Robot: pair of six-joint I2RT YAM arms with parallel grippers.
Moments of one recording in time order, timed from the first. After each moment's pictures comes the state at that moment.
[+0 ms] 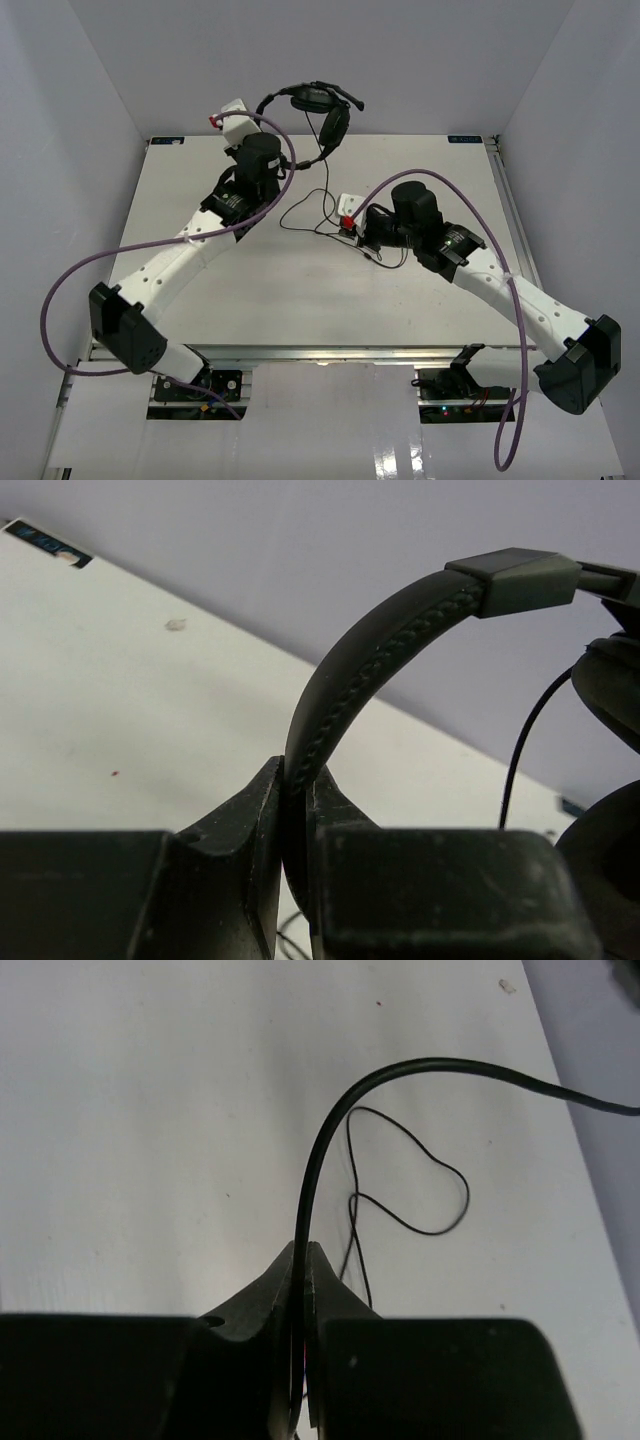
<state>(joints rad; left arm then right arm) -0.63 1.46 1.44 -0.14 -0.86 -0.52 0.72 1.20 1.07 -0.31 -0.44 -0.61</state>
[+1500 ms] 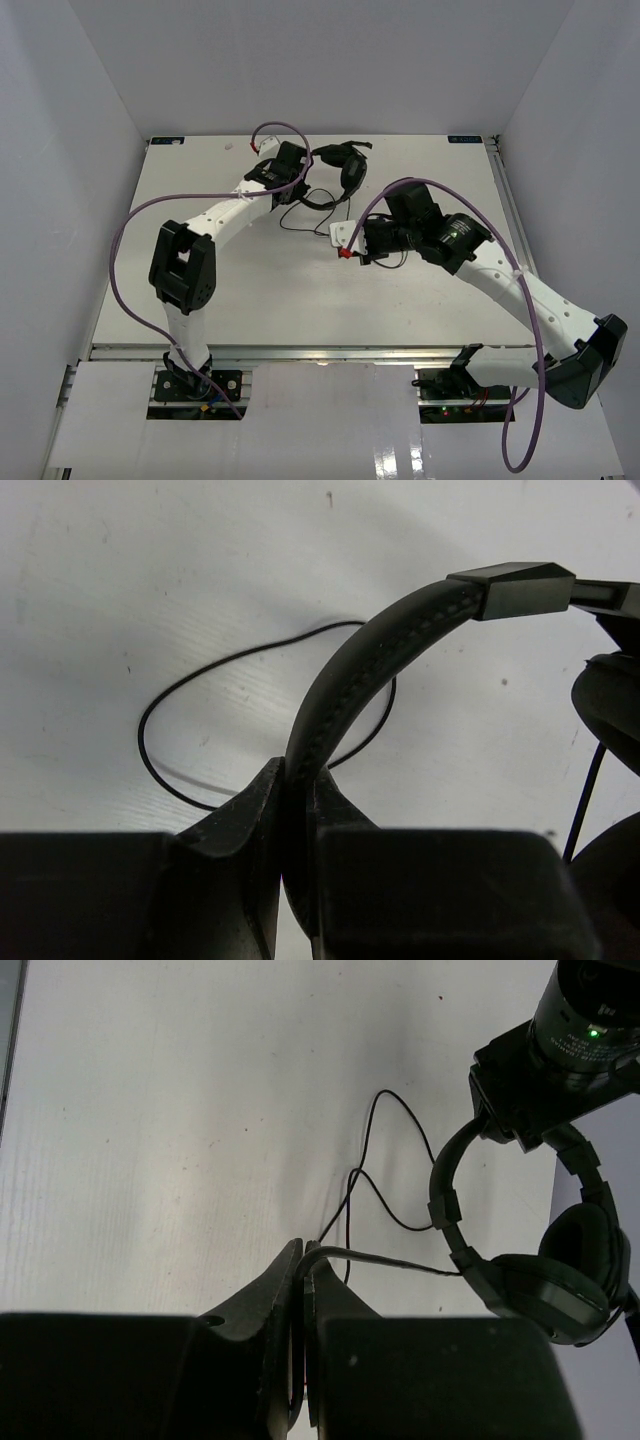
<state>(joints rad) -0.52 1.90 1.60 -0.47 -0.40 -0.90 0.78 1.22 1.26 -0.70 -0.46 -1.00</state>
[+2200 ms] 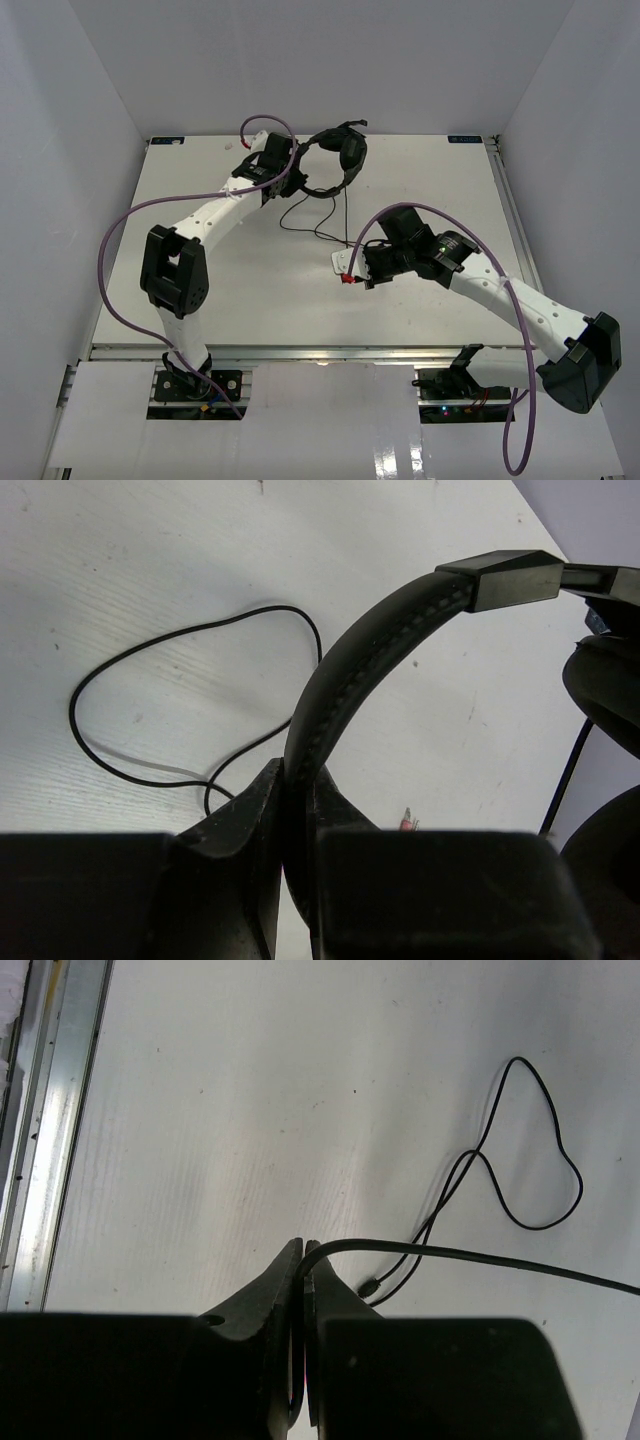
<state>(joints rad) -0.49 1.86 1.61 -0.47 -0.23 -1.01 0.79 1.19 1.04 -0.70 -0.49 -1.04</state>
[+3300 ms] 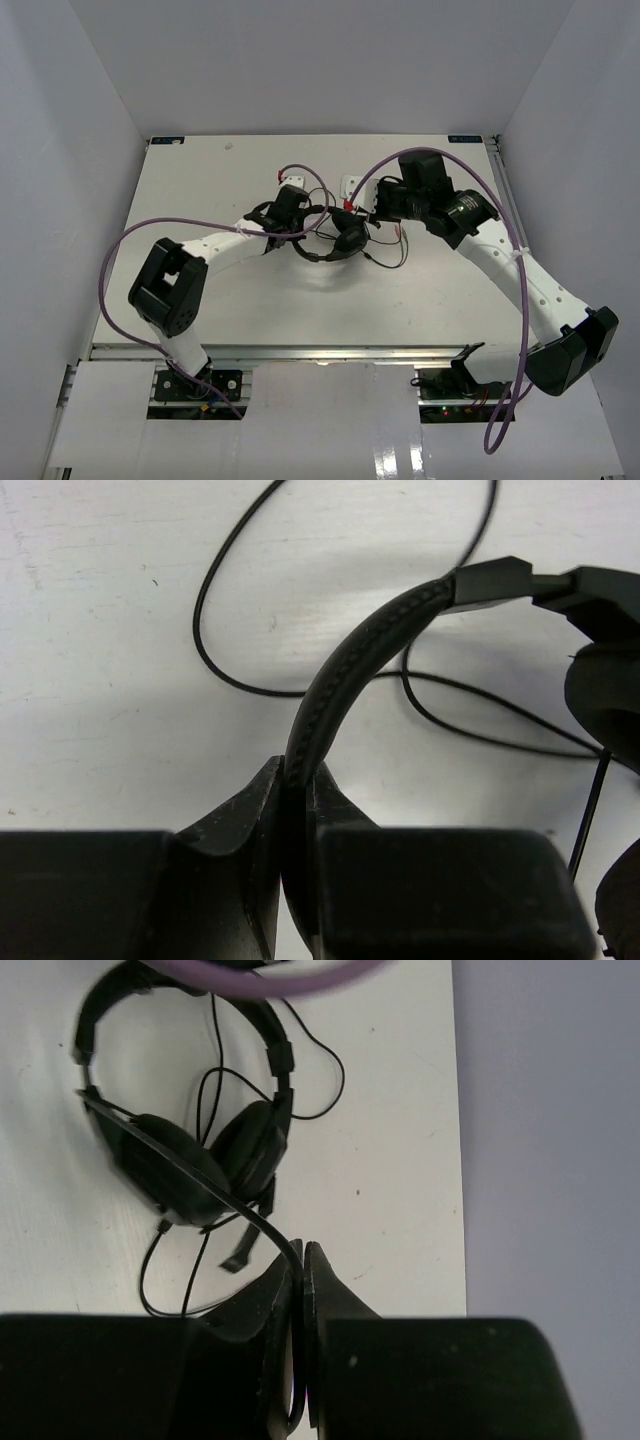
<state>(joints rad) -0.61 1.76 1.17 -0.22 -0.35 -0.40 0.64 1.31 1.39 -0.68 -0.25 -0.99</state>
